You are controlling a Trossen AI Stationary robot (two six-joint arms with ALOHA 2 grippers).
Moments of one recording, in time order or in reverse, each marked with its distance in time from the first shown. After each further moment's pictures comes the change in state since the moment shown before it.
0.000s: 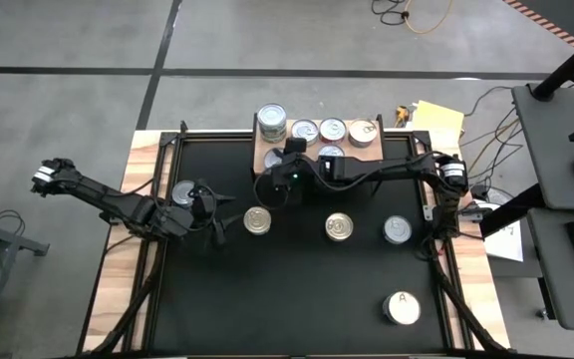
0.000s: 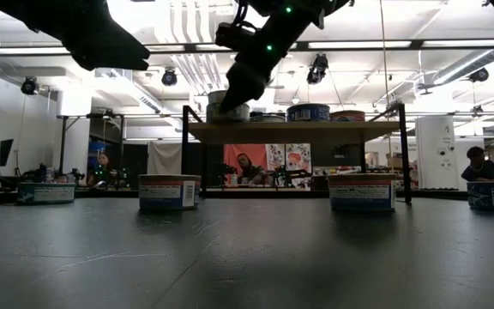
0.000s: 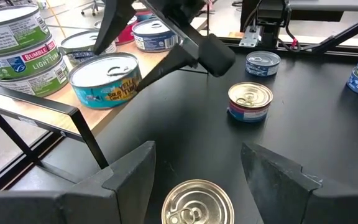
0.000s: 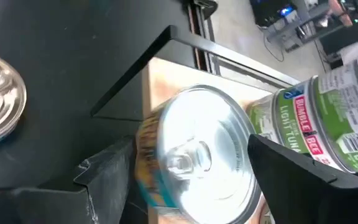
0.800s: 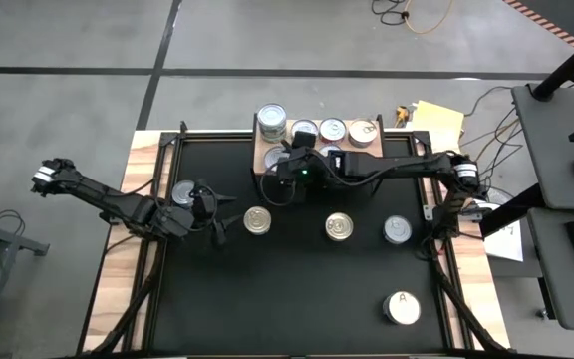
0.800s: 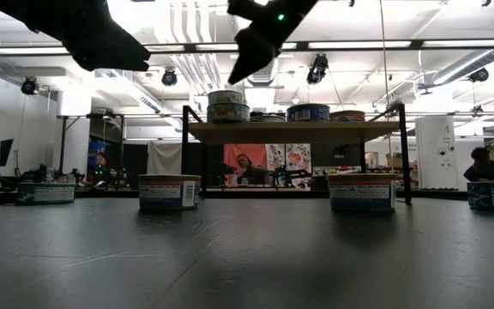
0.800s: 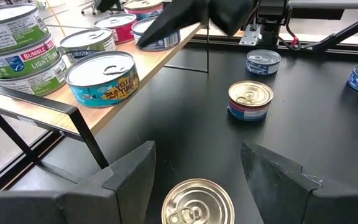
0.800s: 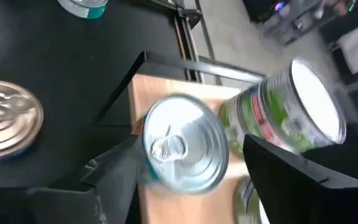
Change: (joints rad) left arm 0.000 0.007 0.000 0.000 0.000 0.000; right arm 0.020 -0.091 0.042 -0.120 0.012 0.103
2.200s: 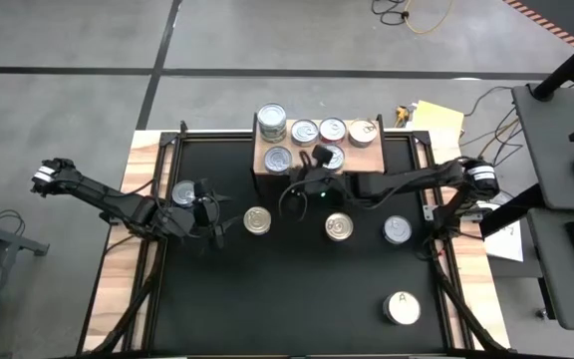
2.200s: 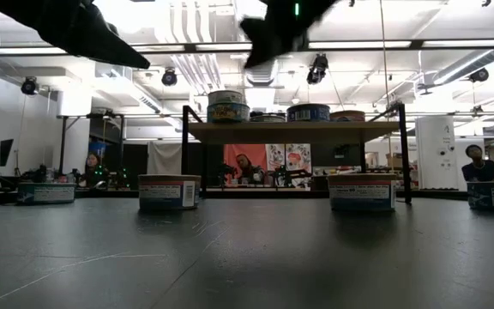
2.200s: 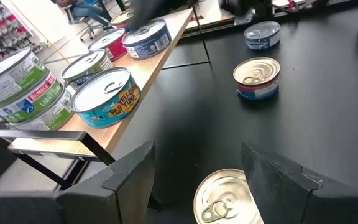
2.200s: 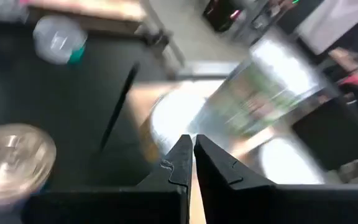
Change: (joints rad) left arm 0.000 0.000 0.000 -0.016 0.001 0.266; right arm 0.100 -0.130 -0.270 0.281 0.192 0.213
